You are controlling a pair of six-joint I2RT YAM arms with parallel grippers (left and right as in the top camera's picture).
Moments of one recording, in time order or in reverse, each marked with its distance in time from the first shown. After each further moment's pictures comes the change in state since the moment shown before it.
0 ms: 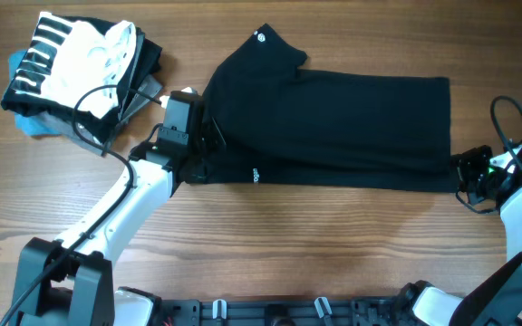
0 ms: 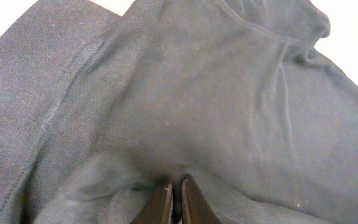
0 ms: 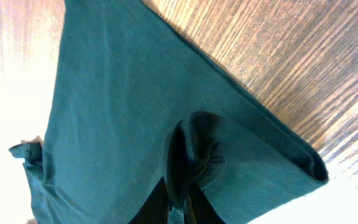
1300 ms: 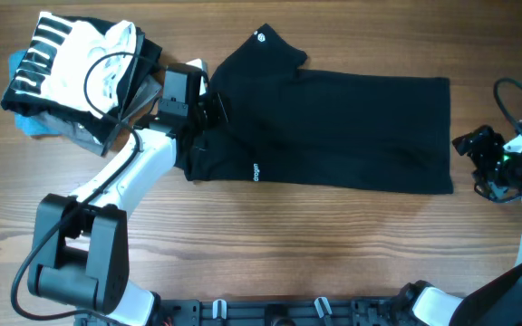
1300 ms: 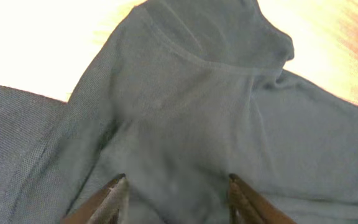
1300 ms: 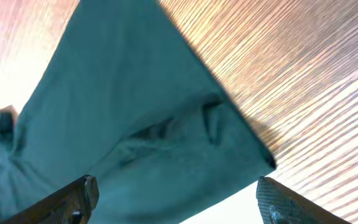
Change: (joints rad) left arm 0.051 0.191 0.173 0.078 0.112 0.172; right arm 0.012 -0.001 0.233 -0.310 0.098 -0.253
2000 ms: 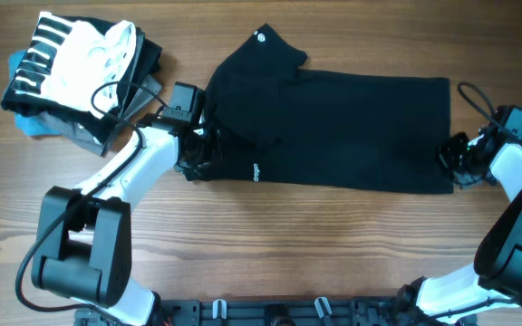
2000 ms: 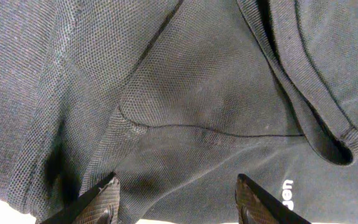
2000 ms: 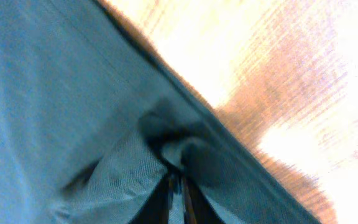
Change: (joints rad) left arm 0.000 0.034 0.003 -0.439 -0.007 0.005; right arm 0.133 0.334 -0.041 0.282 0.098 0.203
